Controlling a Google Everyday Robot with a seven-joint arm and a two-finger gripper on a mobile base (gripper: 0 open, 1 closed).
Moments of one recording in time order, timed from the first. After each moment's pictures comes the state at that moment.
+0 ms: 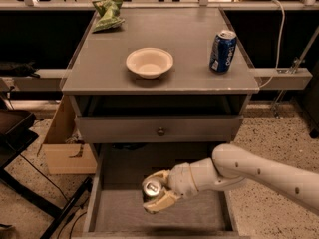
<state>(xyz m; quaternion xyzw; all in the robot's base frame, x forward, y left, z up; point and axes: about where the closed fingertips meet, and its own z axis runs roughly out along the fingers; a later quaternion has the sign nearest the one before) 0.419 0.032 0.579 -0.59 0.59 0.43 0.35</state>
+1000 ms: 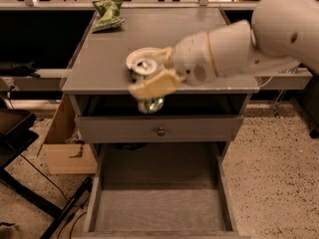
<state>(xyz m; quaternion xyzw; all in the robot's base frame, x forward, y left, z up) 0.501 0.033 0.950 -0.56 0.63 0.34 0.42</state>
